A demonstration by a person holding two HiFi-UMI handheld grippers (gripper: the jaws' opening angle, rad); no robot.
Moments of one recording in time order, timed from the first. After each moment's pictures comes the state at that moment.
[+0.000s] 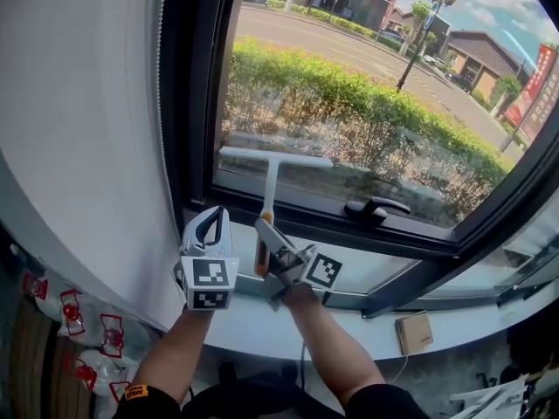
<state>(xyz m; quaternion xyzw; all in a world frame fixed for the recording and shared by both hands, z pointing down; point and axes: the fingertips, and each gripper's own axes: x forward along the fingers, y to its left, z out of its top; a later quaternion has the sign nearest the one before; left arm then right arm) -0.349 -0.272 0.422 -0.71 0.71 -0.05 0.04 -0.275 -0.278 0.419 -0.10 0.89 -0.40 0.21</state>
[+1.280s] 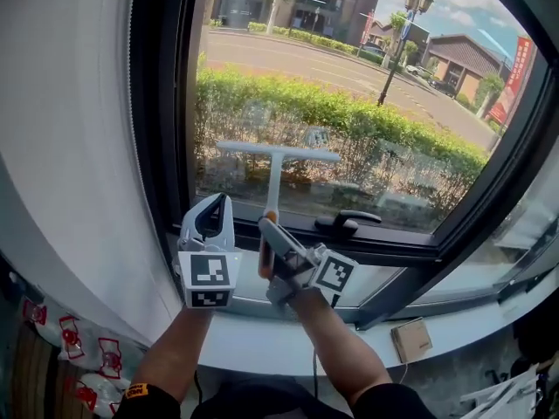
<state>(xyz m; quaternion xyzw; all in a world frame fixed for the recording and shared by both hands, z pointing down) -0.301 -0.284 0.310 -0.72 0.69 0.01 0.14 -0.224 -0.271 0.324 -0.07 0.91 -0.32 0.25</state>
